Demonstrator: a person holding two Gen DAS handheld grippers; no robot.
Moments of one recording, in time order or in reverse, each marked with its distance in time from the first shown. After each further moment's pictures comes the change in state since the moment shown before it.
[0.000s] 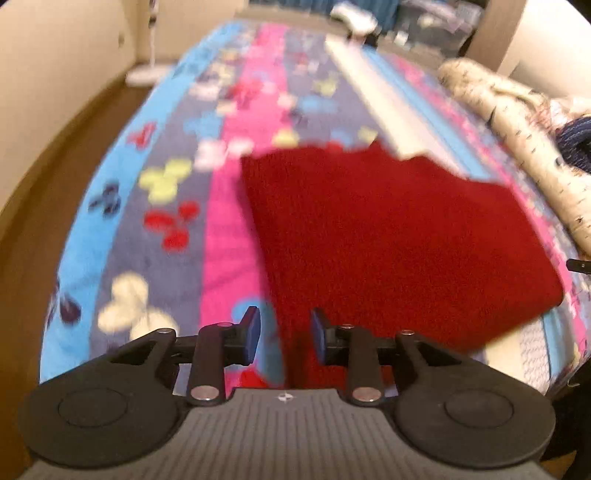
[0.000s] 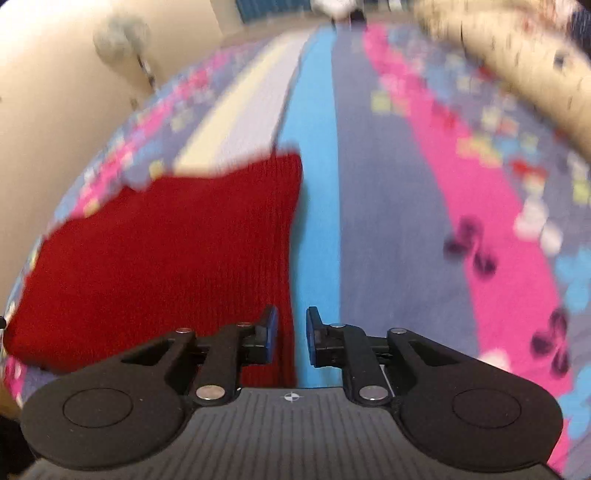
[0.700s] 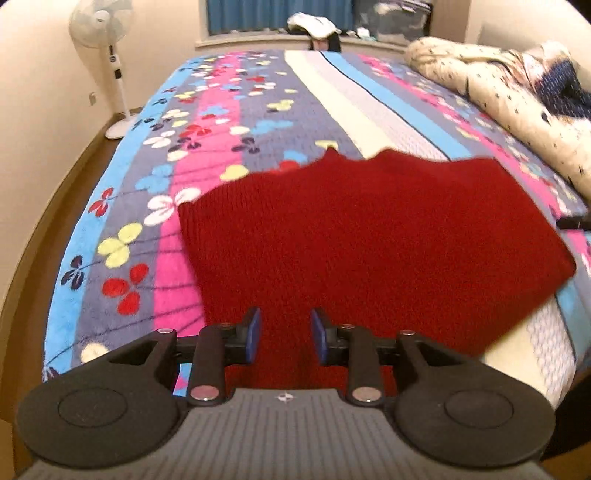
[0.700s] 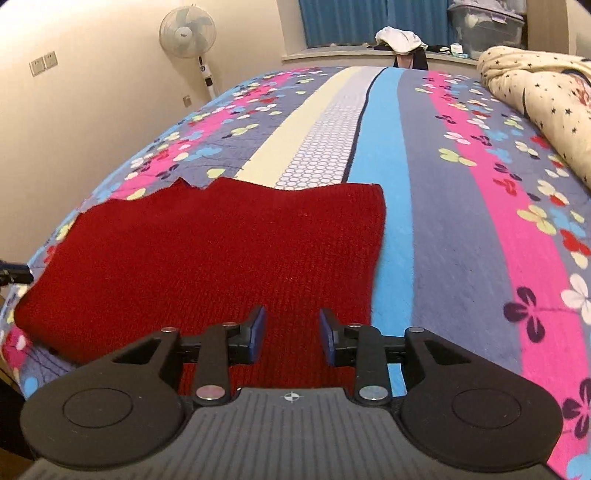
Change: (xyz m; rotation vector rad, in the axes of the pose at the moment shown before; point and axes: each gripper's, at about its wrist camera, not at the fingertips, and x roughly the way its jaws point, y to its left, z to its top) left arm 0.019 -0.085 0.019 0.176 -0.041 0.086; right arm 0.029 0.050 0.001 -0.190 -0.036 0.054
